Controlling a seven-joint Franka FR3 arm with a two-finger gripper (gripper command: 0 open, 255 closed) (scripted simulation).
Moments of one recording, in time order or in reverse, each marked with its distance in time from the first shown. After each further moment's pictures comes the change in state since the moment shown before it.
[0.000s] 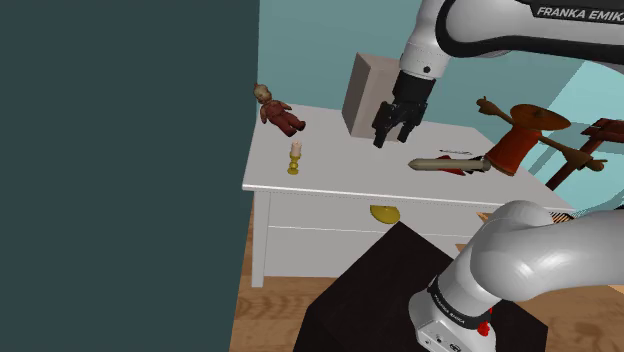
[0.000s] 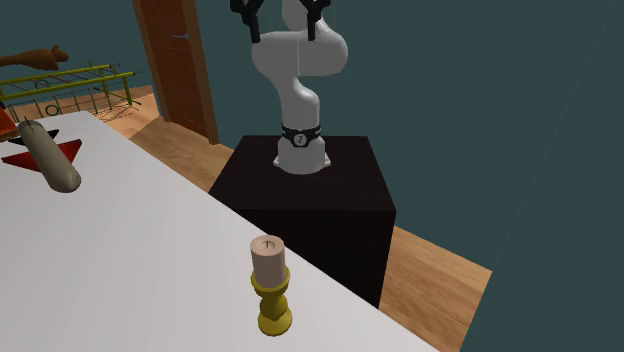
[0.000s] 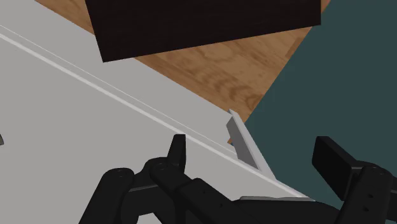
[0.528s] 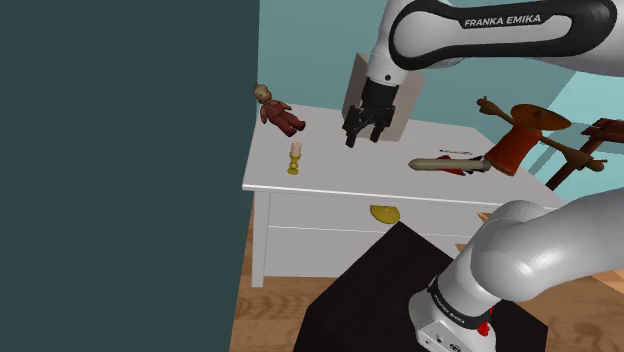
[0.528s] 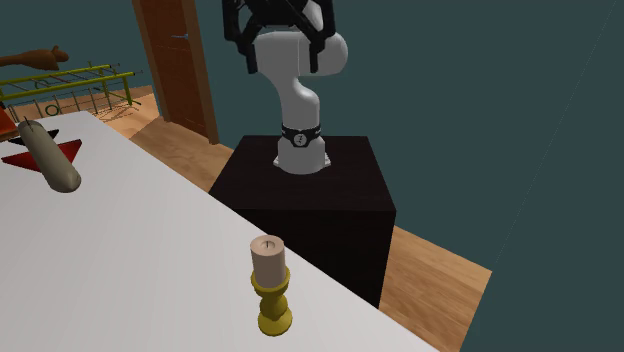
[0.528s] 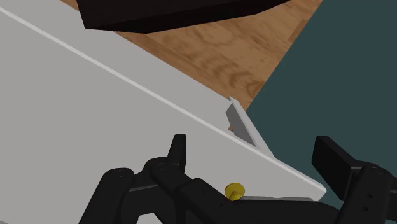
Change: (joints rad) arm 0.009 0.220 0.013 0.055 0.006 0.177 0.009
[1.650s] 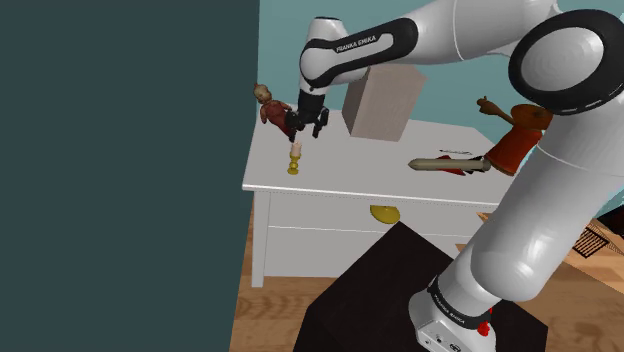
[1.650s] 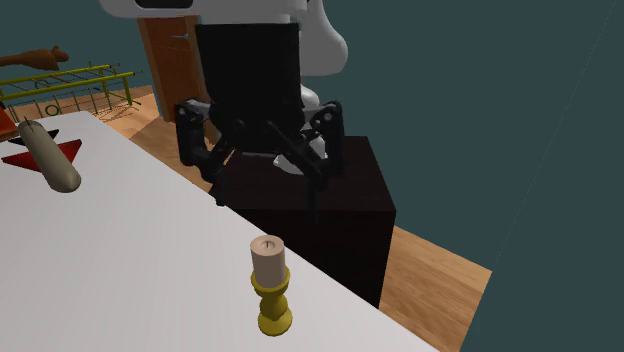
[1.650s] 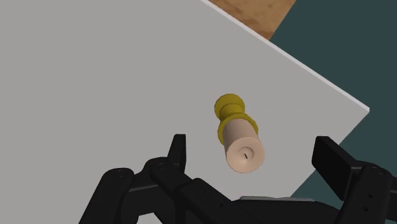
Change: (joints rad) arm 0.010 0.665 0.012 0.437 -0.012 0.262 0.018
